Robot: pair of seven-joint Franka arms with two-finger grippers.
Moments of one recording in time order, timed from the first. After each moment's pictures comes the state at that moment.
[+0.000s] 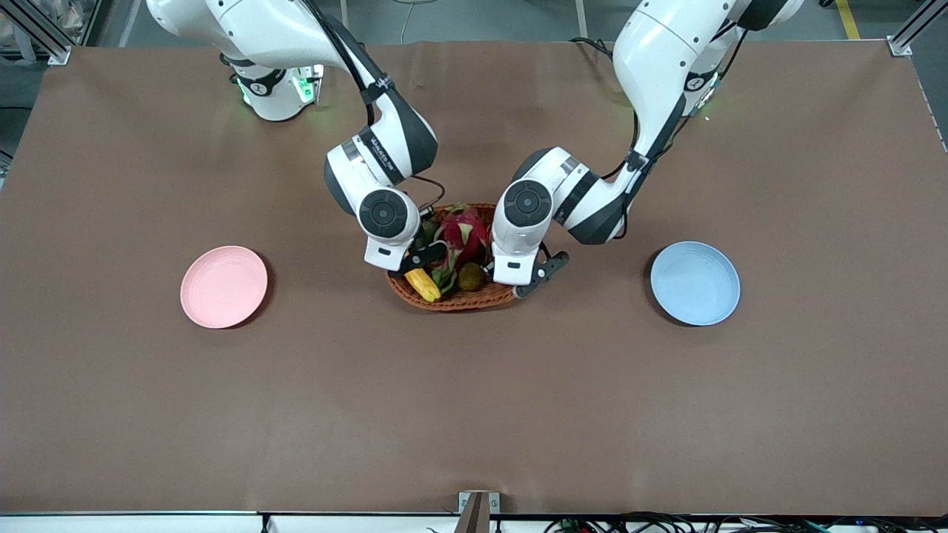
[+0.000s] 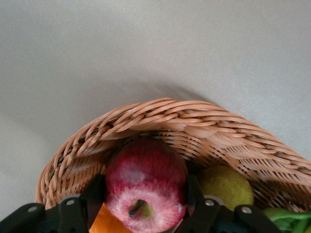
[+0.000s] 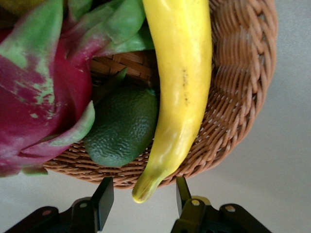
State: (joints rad) left arm -0.58 0.65 -0.18 -1.62 0.00 2.23 -1.39; right arm 0.70 0.52 -0.05 -1.74 0.20 1.90 0.07
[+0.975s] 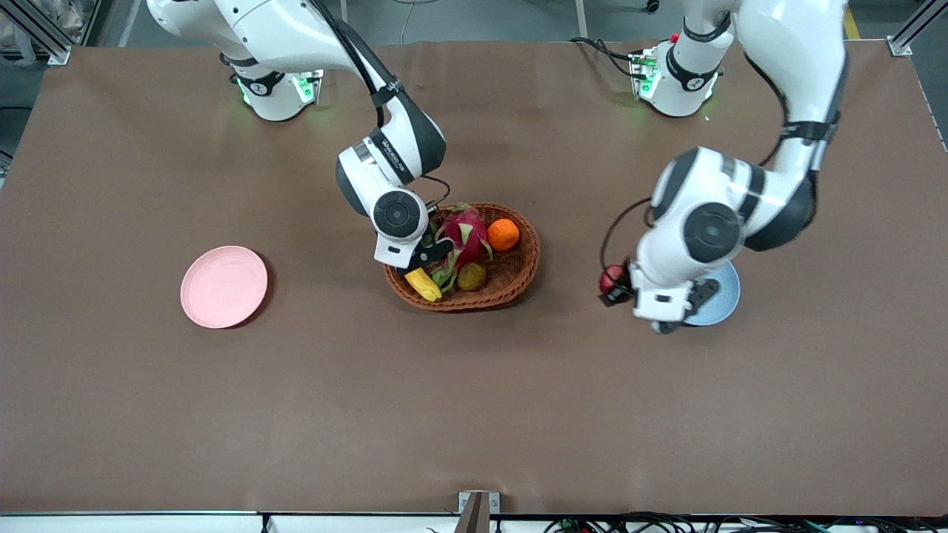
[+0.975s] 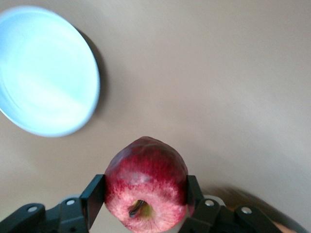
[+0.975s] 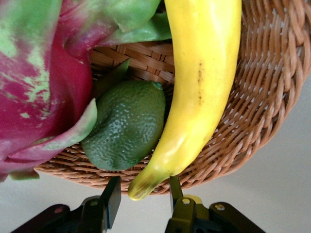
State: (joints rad) left arm -0.20 0.43 -0.16 -1.66 0.00 1.96 -0.99; right arm 0.72 0.54 -0.05 -1.74 0.20 1.90 0.07
